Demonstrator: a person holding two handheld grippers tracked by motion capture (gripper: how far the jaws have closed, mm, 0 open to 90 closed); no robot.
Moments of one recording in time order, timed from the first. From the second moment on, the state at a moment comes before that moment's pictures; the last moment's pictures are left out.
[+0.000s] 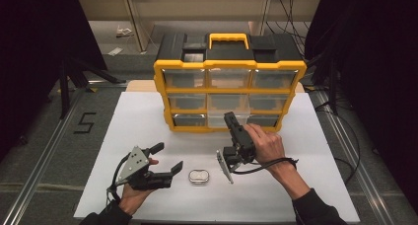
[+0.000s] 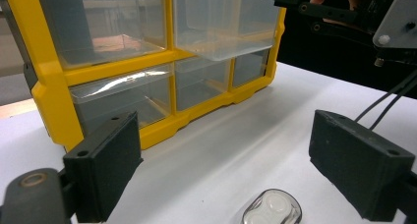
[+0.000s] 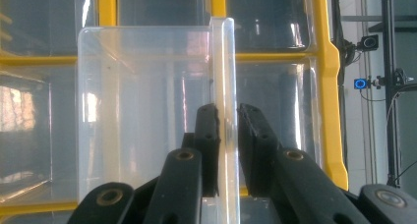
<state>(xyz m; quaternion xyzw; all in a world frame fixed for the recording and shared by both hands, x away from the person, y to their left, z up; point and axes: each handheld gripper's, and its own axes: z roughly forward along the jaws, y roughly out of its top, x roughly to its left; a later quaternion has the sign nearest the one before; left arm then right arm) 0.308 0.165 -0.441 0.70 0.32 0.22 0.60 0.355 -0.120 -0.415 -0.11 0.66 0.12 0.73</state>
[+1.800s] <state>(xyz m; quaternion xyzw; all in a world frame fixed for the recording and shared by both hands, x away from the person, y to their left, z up) 0.306 0.167 -0.440 0.70 0.32 0.23 0.60 0.327 -0.114 -0.378 0.01 0.85 0.38 0.37</state>
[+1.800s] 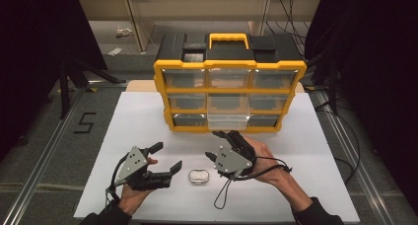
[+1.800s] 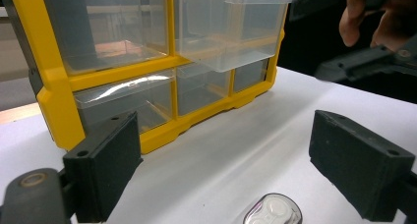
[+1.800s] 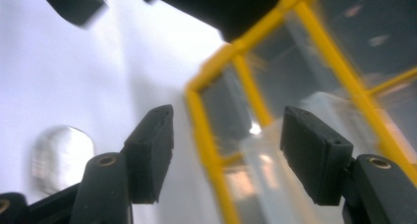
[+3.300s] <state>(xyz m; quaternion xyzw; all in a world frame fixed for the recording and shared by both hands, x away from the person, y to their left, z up) 0.306 0.168 -0.438 0.69 0.32 0.23 0.61 0.349 -0.096 -0.424 0.09 0.90 0.42 0.10</state>
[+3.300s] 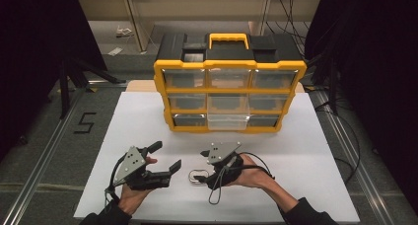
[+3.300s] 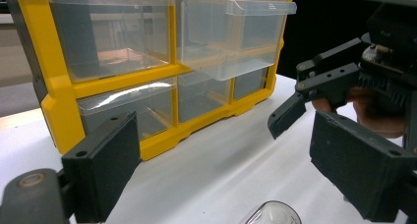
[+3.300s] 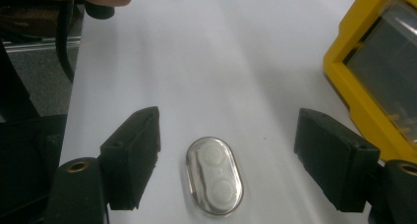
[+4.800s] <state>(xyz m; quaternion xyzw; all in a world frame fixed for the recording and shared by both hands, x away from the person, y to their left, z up) 0.305 0.168 -0.438 0.68 0.31 0.23 0.62 0.366 -0.073 -0.474 0.10 0.94 0.32 0.06</state>
